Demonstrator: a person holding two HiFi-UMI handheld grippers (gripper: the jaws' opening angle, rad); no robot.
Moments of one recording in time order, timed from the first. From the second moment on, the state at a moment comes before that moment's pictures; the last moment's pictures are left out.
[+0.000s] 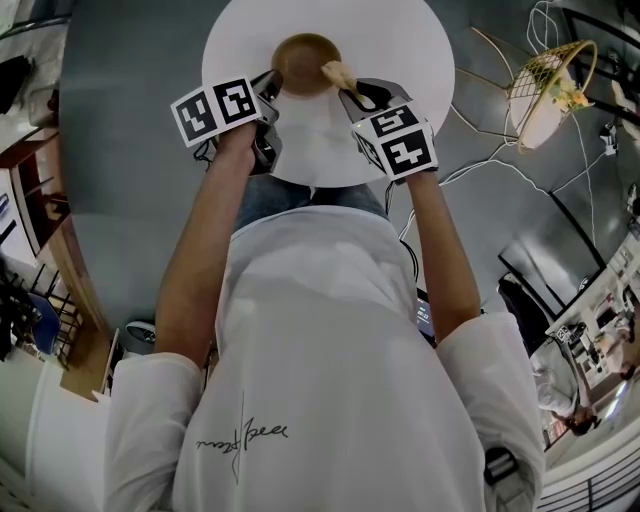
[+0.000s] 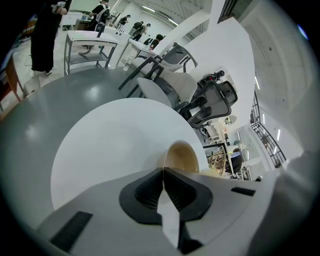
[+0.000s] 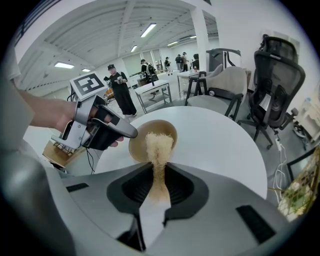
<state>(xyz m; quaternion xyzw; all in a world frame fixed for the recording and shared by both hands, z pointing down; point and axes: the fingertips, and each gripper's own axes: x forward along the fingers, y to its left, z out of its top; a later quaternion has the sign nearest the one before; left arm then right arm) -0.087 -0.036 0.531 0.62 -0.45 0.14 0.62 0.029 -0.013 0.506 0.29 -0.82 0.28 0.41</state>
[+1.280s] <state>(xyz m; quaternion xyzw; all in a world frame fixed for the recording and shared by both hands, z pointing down) -0.086 -0.037 0.523 0.63 -0.44 0.11 0.63 0.034 -0.027 0.501 0.28 -0.83 0.24 0.42</state>
